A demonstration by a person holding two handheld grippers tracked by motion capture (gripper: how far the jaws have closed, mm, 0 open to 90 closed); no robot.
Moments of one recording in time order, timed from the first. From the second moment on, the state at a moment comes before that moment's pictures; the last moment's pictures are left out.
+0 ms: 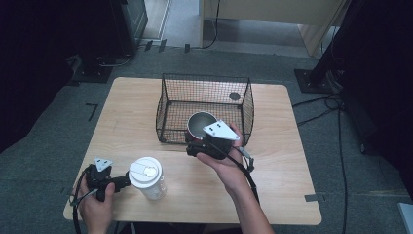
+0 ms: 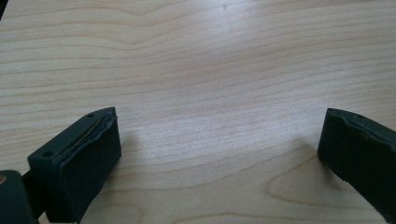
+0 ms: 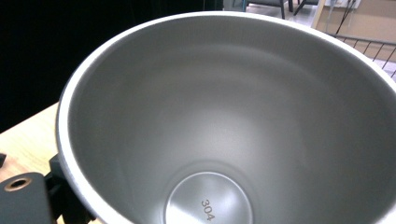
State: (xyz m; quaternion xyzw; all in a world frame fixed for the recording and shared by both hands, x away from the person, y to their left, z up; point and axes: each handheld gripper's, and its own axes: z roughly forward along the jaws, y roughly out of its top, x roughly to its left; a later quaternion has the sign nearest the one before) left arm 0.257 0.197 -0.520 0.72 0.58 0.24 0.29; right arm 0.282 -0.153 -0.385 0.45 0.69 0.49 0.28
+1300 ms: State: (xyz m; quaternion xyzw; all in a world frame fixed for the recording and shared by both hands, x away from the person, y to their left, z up) left arm 0.257 0.197 -0.520 0.72 0.58 0.24 0.29; right arm 0.342 -0.180 -0.360 0.48 0.65 0.49 0.33
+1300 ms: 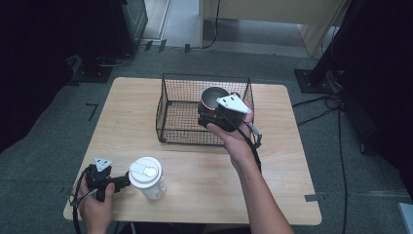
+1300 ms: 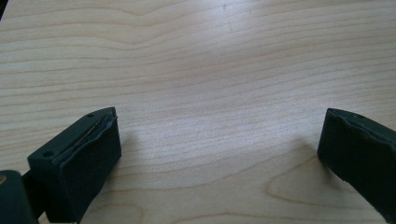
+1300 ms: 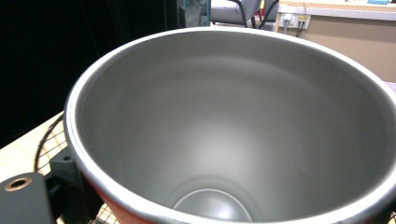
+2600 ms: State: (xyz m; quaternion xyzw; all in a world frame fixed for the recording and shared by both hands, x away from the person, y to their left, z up) left arm 0.256 0.197 -0.520 0.72 0.58 0.24 0.29; right arm 0.437 -0.194 -0.413 0.52 0.61 0.47 0.37
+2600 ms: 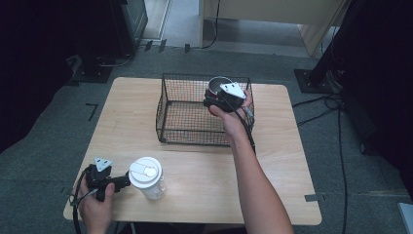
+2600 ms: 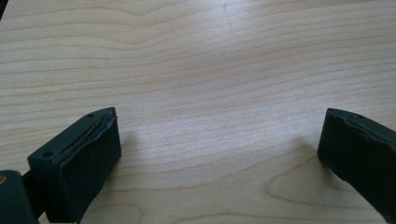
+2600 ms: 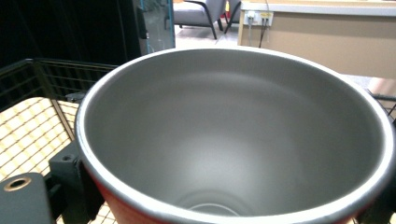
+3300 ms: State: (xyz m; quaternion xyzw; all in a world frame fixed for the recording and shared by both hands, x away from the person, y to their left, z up) left arm 0.256 0.197 -0.520 0.72 0.58 0.24 0.29; right arm 0.461 -0.193 -0.446 0.56 0.62 0.43 0.35
